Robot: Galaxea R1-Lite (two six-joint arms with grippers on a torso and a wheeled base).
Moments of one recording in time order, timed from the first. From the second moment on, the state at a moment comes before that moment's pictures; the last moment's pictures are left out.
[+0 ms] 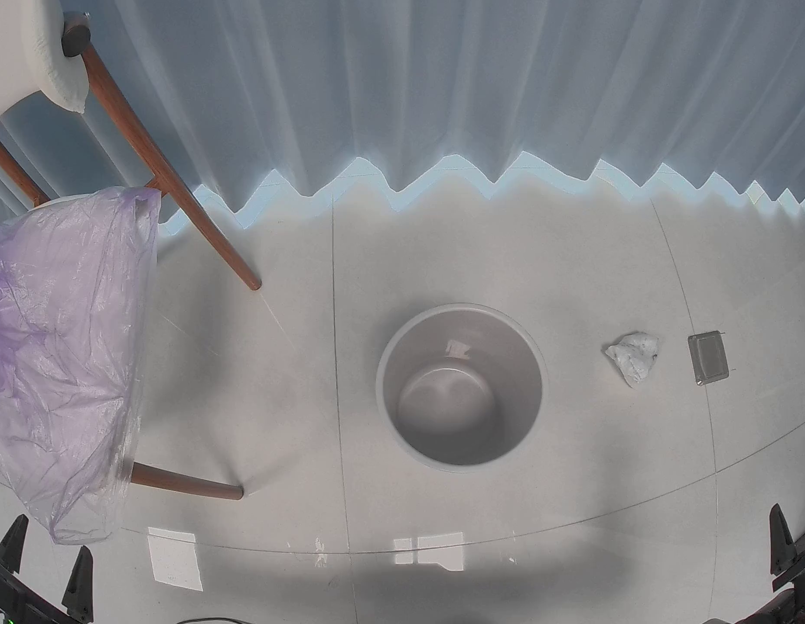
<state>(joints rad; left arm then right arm) 0.00 0.02 -0.02 0.00 0.00 0.00 0.00 0.02 -0.02 0.00 -0.05 0.01</state>
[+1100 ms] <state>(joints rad) -0.01 0.08 -0.22 -0.03 -0.13 0.04 0.00 0.02 -0.02 0.00 -0.05 0.02</state>
